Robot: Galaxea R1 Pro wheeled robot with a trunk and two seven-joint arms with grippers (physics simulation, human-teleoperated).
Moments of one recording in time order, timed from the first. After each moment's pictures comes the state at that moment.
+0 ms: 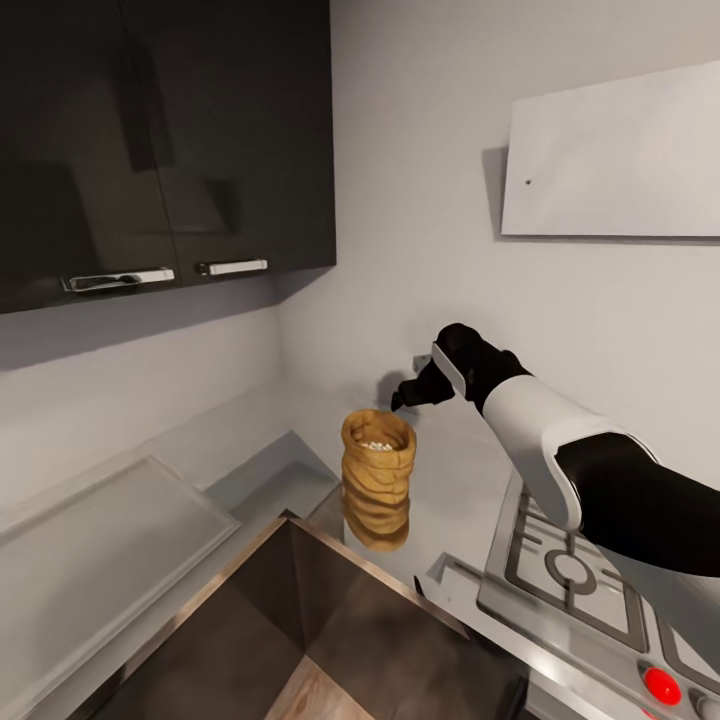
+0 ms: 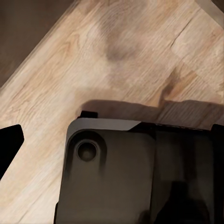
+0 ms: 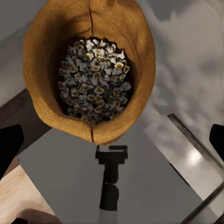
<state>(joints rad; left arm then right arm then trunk) -0.05 -0.05 0.13 -0.20 0.00 -0.19 0.00 -1.47 0.13 0.24 -0.27 -0.04 1.04 0.22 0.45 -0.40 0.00</state>
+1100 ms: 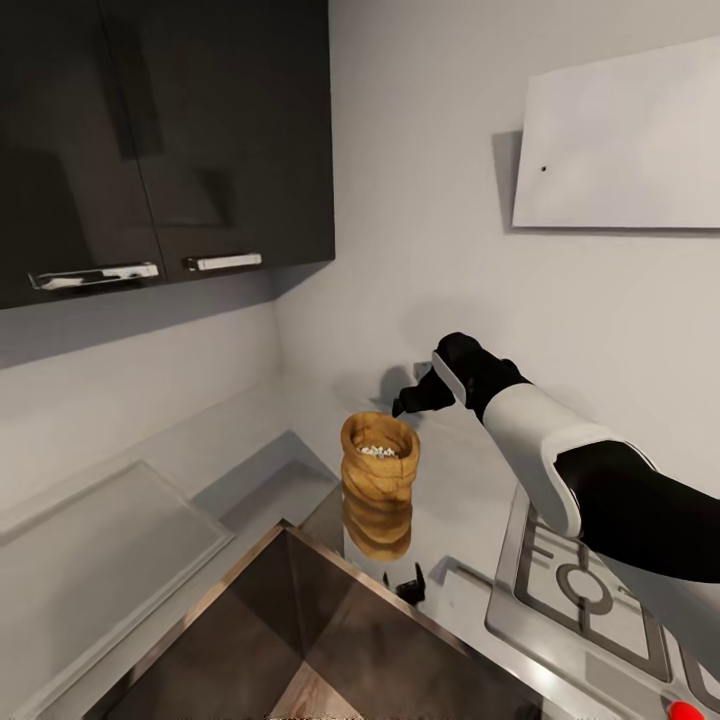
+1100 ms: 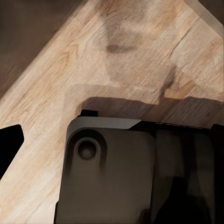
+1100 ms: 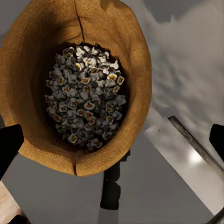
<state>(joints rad) -0.05 -0.05 0.13 -0.20 0.00 -0.21 0.00 -1.44 0.12 0.24 -0.27 -0.04 1.02 0.21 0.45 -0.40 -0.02</state>
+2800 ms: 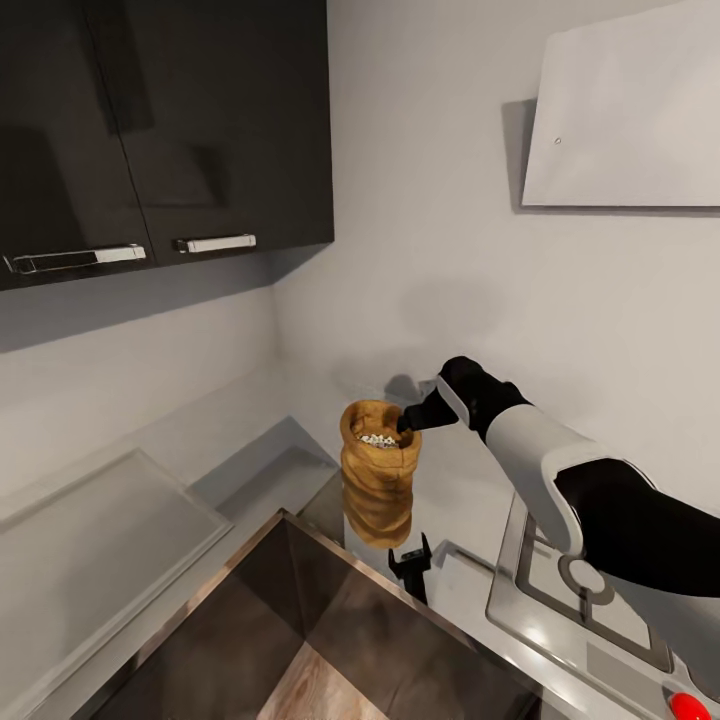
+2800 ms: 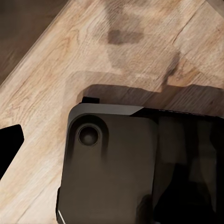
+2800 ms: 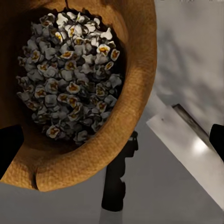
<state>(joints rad) -0.05 -0.05 0.13 -0.20 0.00 -0.21 0.00 -1.38 0.11 0.24 -0.25 -0.04 0.93 0.20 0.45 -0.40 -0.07</state>
